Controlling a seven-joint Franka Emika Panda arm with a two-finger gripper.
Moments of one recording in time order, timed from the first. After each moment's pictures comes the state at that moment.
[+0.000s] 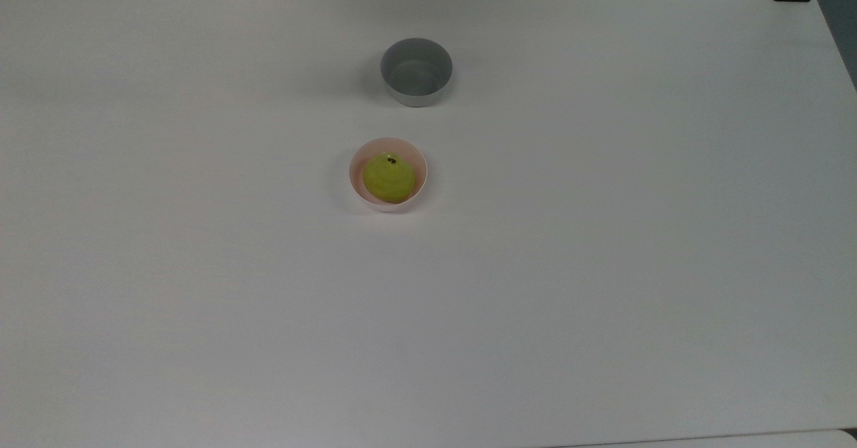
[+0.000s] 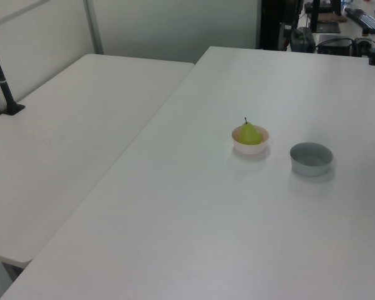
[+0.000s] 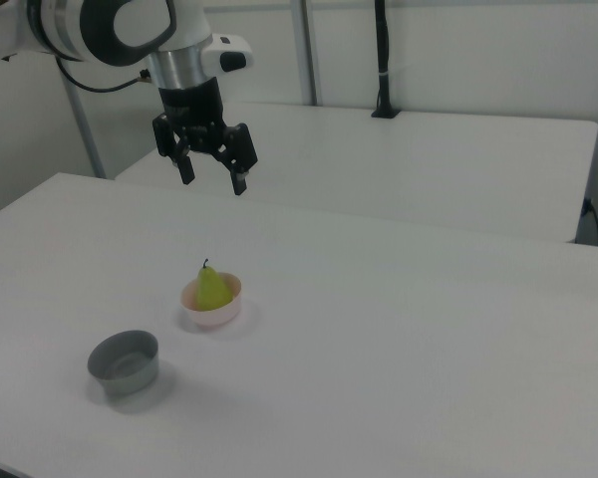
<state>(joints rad) -0.05 0.00 -0.09 -1.60 0.03 1.67 -0.17</state>
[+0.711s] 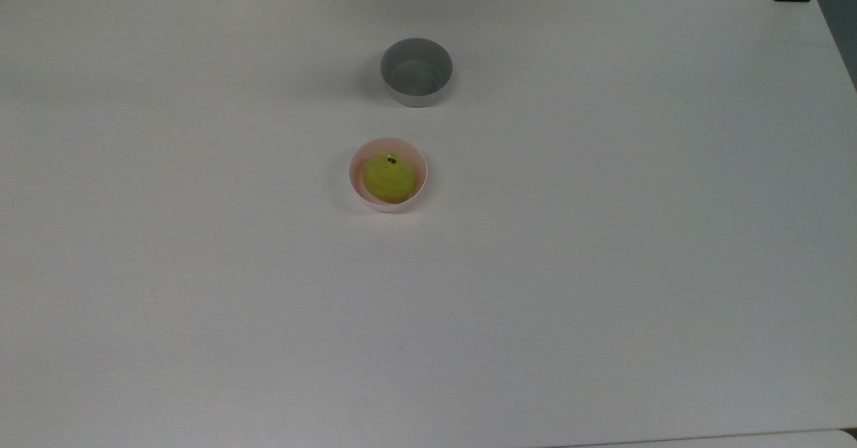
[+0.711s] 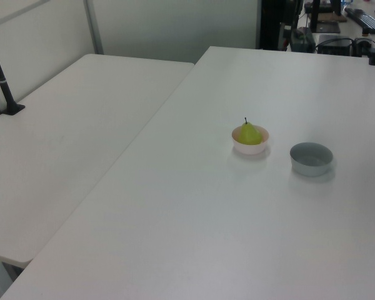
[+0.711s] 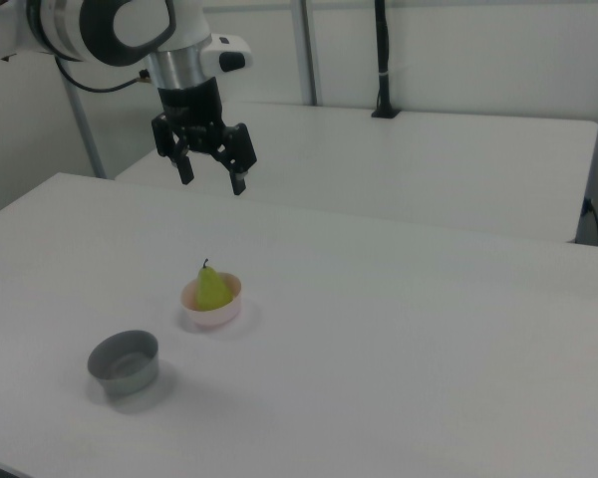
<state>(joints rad) -0.05 0.00 -0.09 -1.60 0.03 1.67 -0.17</state>
